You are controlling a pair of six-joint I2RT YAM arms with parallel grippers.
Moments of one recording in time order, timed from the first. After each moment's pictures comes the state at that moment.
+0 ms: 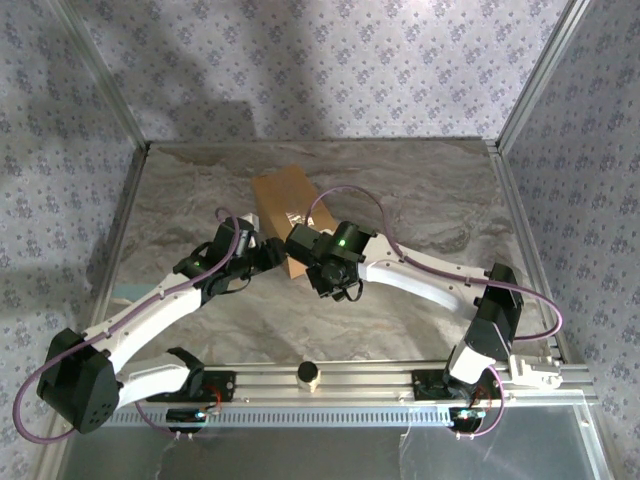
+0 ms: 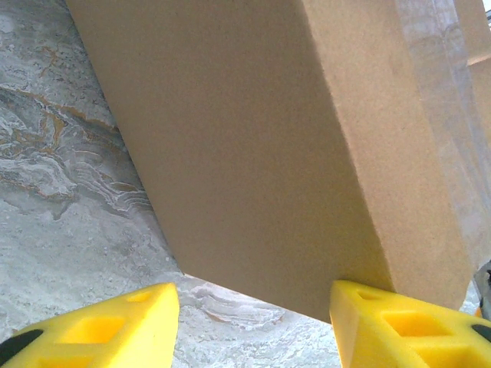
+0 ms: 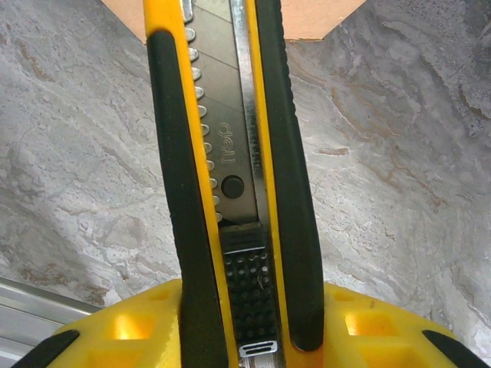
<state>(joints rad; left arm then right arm) -0.61 1.12 0.73 -0.32 0.06 -0.85 1.09 1.66 1.56 -1.25 0.22 0.64</state>
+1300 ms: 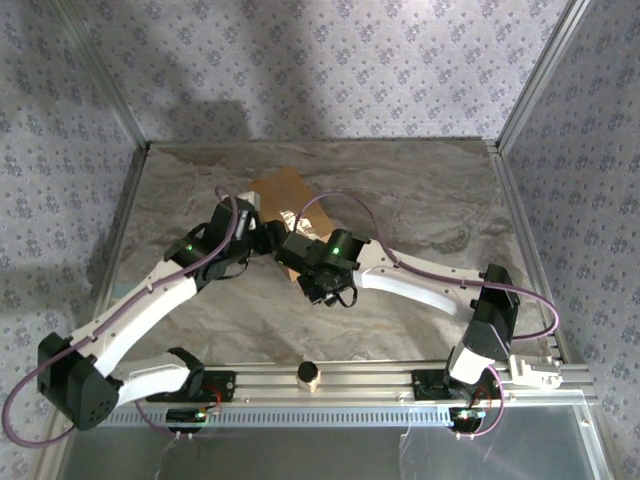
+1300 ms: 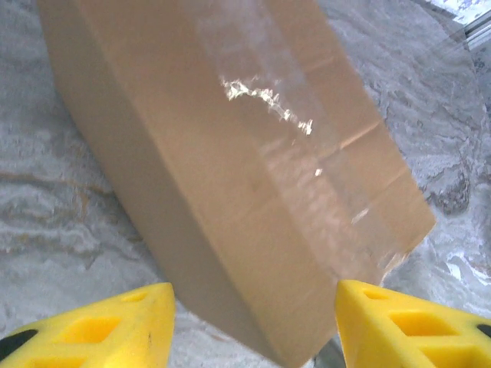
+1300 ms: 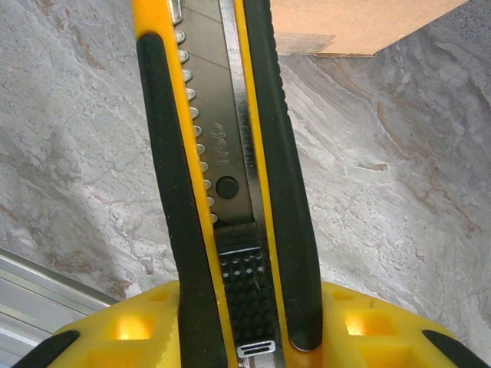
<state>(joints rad) -0.62 1.16 1.00 -0.53 -0.06 -0.70 1.14 1.68 1.55 -1.20 0.20 0.59</state>
